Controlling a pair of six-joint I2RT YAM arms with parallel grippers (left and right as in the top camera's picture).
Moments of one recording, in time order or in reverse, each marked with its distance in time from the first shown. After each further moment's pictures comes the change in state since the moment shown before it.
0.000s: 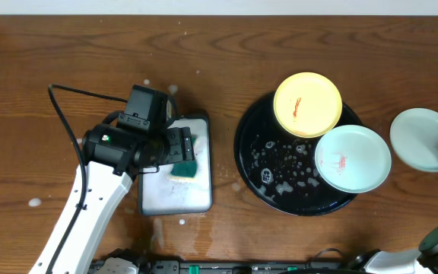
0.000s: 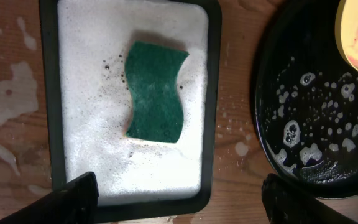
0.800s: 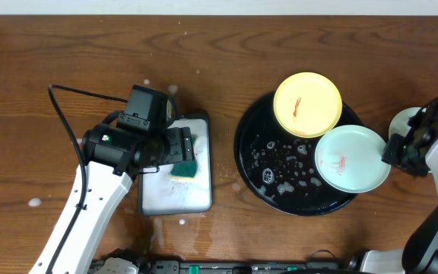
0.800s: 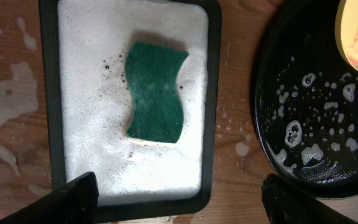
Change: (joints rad) left arm 0.000 0.000 0.000 0.000 0.000 0.000; right arm 0.414 -0.079 -0.033 -0.335 0.219 -0.217
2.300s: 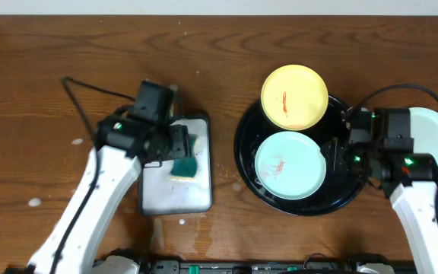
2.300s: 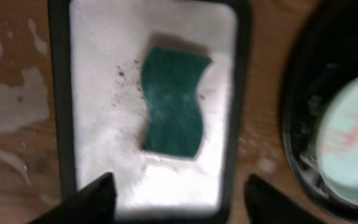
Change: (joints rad) left arm 0.000 0.099 -0.023 0.054 -0.063 0.004; right arm 0.443 -0.434 -0.097 -0.085 -0.326 0.012
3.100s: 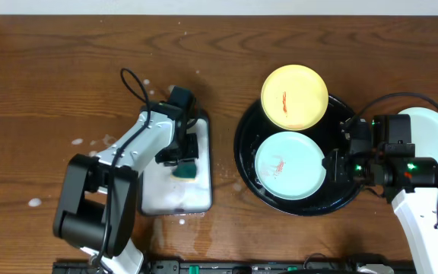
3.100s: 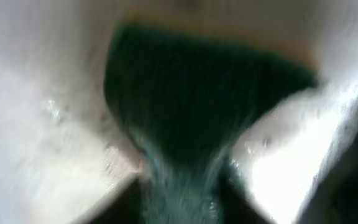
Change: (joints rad) left arm -0.001 0.430 -0.068 0.162 0.032 0.010; right arm 0.000 -0.026 0.000 -0.124 0.014 -0.002
